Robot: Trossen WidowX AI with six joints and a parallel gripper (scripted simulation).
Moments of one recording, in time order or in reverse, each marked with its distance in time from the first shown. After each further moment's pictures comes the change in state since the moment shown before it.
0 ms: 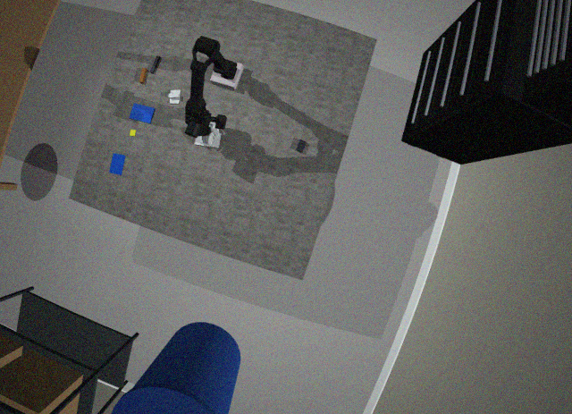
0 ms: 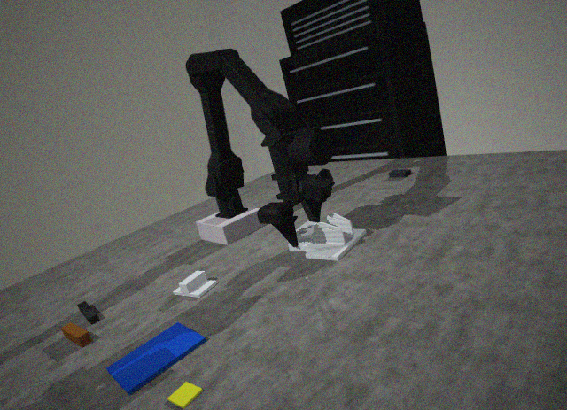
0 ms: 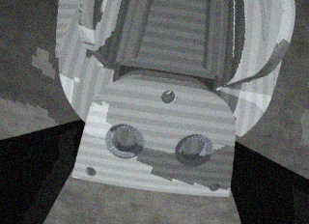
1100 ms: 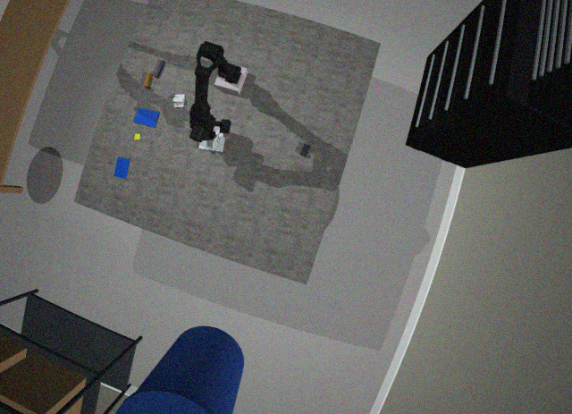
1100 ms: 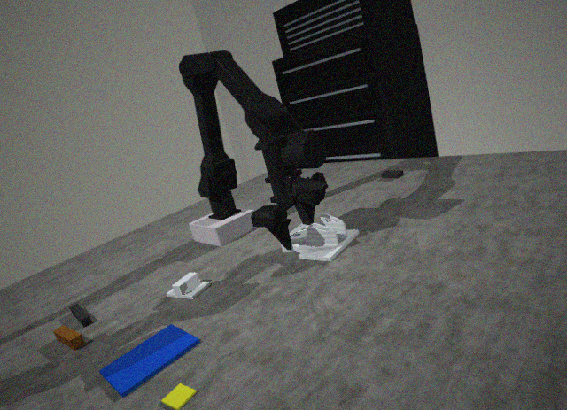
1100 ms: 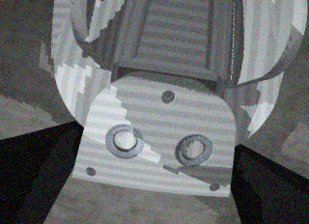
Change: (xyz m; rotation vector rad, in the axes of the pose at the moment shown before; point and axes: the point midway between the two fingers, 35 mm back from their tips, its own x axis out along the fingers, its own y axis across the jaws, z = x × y) arm 0.005 0.000 0.000 0.001 0.001 0.000
